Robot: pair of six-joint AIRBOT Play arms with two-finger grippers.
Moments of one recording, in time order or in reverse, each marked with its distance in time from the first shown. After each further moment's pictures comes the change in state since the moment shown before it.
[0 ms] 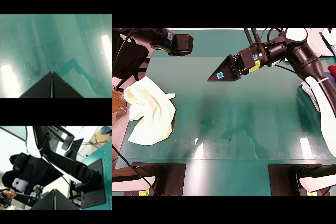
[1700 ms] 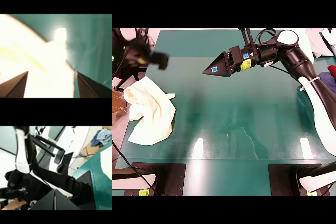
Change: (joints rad) left arm 0.186 -0.011 -0.204 0.431 -0.179 0.007; right arm 0.001 -0.053 0.000 -0.008 -0.131 -0.005
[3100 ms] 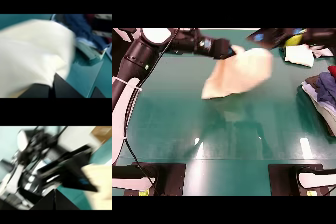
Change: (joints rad) left arm -0.291 -0.080 0.088 -1.115 0.583 0.377; right arm -0.388 0.153 0.000 -0.034 -0.004 -0.040
